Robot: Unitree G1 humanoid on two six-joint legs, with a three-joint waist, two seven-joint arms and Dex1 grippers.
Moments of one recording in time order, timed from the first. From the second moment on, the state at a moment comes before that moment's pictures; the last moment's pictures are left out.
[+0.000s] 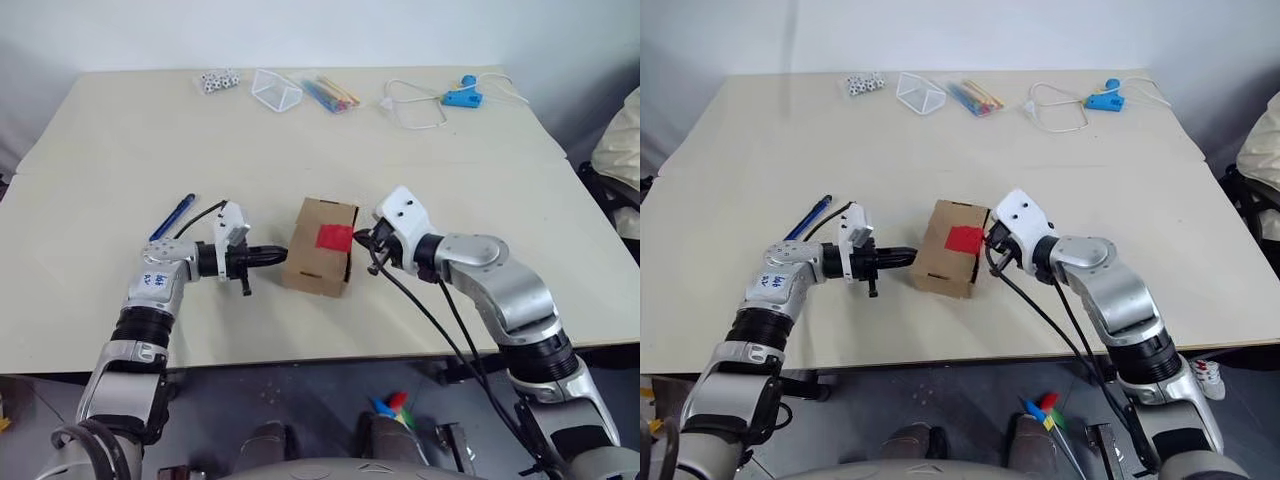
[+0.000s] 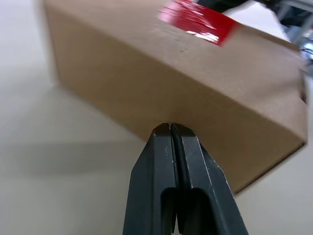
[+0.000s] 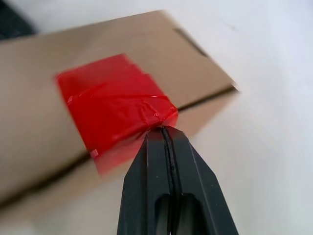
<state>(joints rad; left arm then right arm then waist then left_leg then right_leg) -0.69 0.48 -0.04 0.51 -0.25 0.24 -1.22 -0.67 -0.48 0.21 -0.20 0.20 0.80 0.61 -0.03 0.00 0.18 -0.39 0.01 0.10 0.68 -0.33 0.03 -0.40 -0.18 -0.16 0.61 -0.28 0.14</state>
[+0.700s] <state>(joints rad) -0.63 0.39 -0.14 0.25 -0.27 0.42 -1.21 -0.74 -0.51 0.23 -0.04 0.13 0.63 0.73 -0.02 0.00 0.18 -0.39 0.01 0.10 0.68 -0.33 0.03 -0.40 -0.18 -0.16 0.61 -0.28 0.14</state>
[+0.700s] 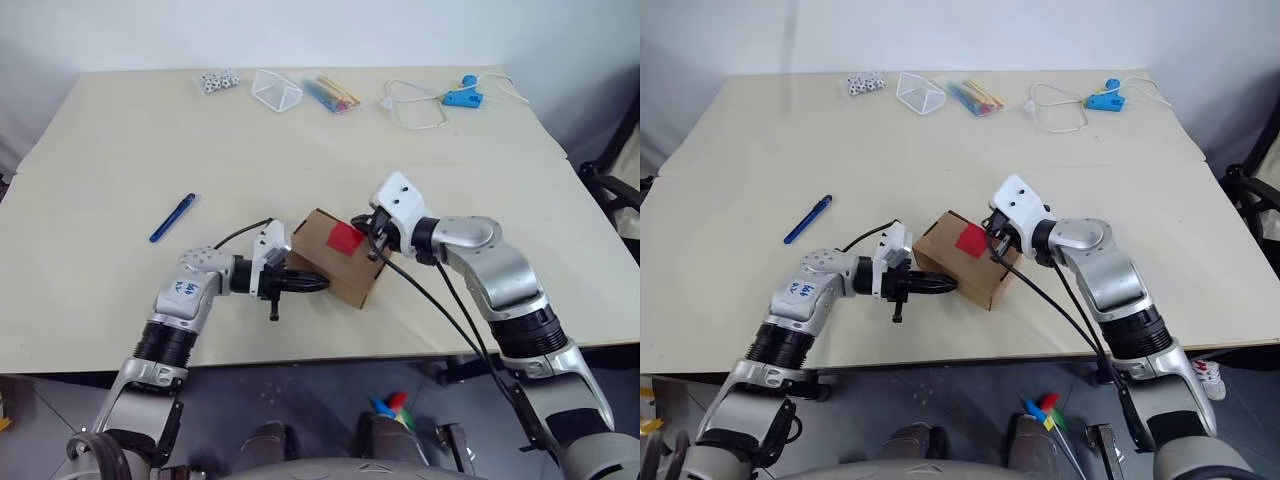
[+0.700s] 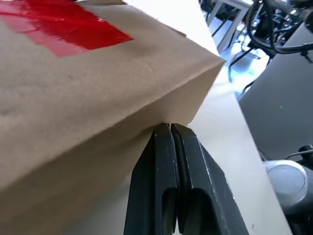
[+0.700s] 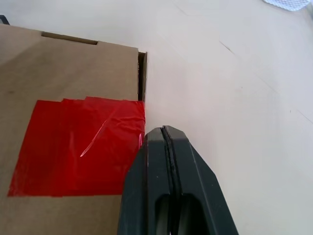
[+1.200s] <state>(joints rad) -0.65 0.33 -0.14 0.28 -0.27 0.39 -1.21 -0.70 -0.58 0.22 -0.08 0.12 0.64 0.75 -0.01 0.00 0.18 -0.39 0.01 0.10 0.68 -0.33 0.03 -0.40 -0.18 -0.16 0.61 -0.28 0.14</state>
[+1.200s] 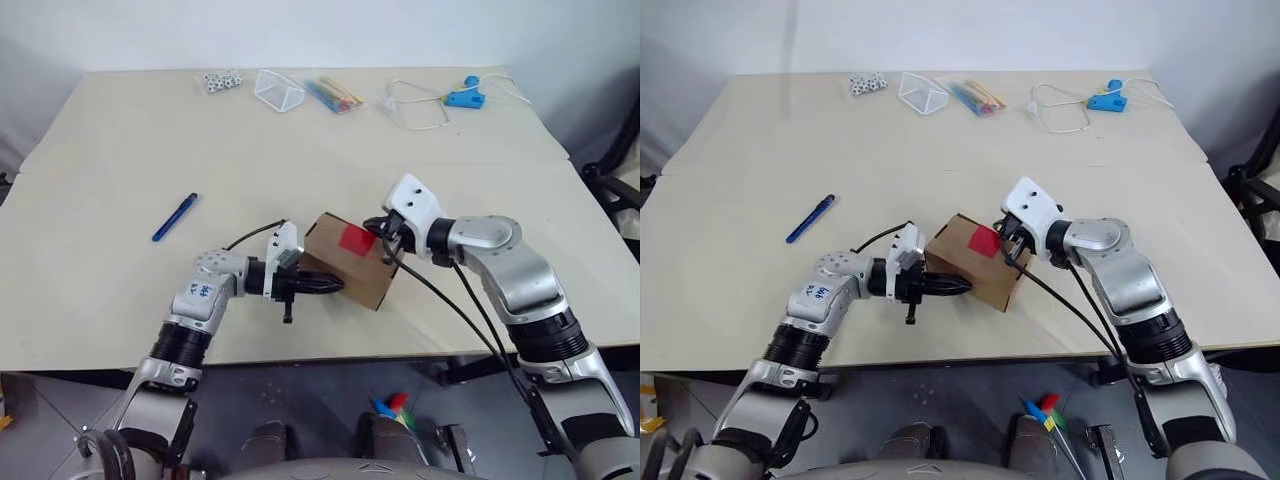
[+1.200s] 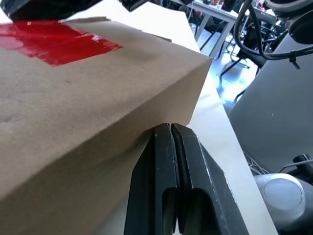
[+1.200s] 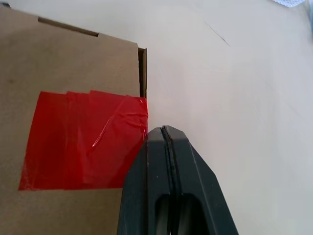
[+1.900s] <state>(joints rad) -0.57 0.44 -0.03 0.16 -0.34 0.49 -1.11 -0.61 -0.75 -0.10 -0.31 0.32 0.87 0.80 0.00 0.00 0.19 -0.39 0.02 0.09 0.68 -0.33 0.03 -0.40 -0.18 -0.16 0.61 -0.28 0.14</state>
